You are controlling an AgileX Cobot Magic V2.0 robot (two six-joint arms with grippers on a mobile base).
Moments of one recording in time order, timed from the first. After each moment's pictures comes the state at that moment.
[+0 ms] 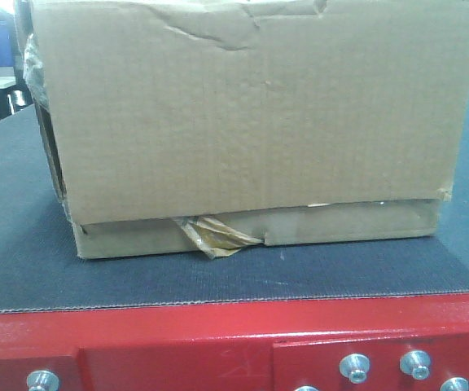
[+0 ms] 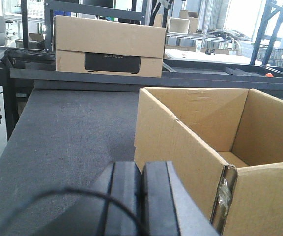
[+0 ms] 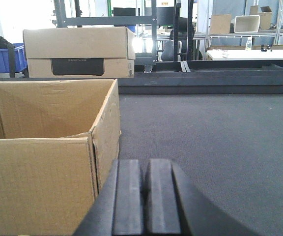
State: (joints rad) left arm -0.25 0.15 -0.52 0.26 0.46 -0.32; right arm 0.24 0.00 -0.43 -0.08 0.49 0.12
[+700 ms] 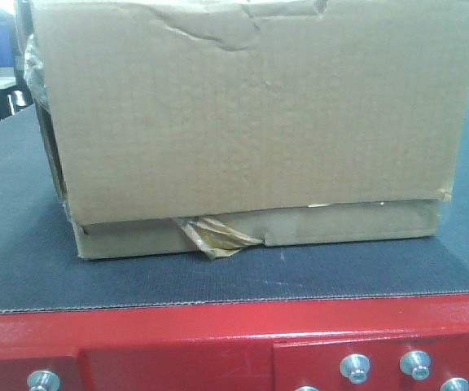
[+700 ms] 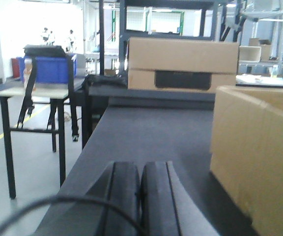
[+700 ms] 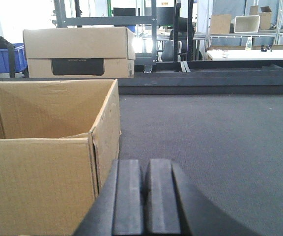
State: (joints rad) left arm 0.11 0.01 -0.09 -0.01 0.08 -0.01; right arm 0.24 0.00 -0.43 -0.08 0.48 0.12
